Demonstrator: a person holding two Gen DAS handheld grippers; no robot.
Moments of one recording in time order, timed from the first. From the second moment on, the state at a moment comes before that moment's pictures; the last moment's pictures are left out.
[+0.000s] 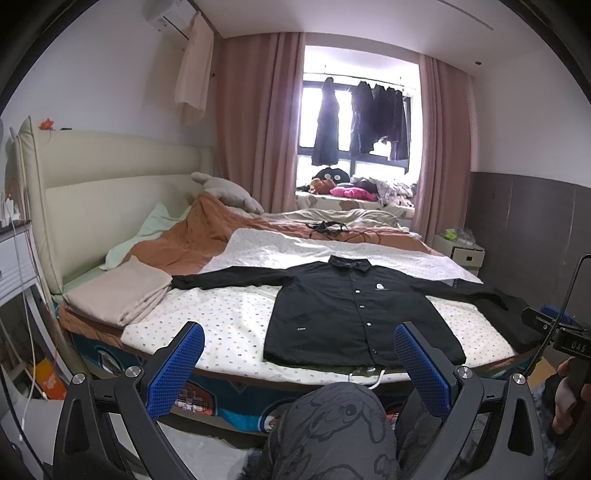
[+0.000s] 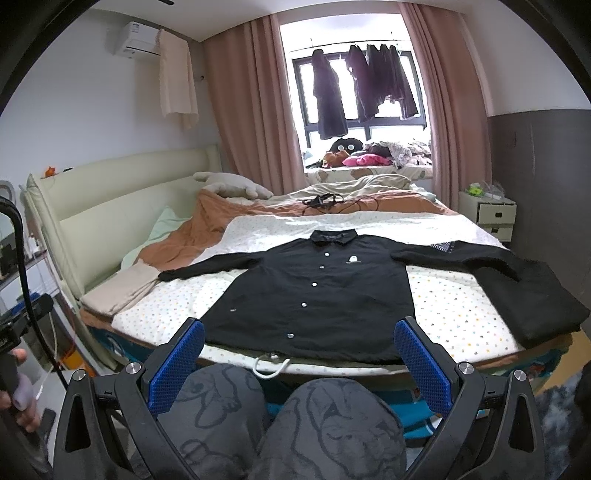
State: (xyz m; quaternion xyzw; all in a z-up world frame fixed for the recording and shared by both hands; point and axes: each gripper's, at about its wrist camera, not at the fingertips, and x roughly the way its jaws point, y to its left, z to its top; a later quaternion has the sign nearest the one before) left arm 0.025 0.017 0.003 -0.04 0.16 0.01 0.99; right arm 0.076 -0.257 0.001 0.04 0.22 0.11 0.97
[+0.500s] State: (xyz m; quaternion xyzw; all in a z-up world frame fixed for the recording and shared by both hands) left arm 0.068 0.018 0.000 -0.03 0.17 0.02 0.98; right arm 0.133 -0.257 -0.004 0.04 0.23 0.11 0.97
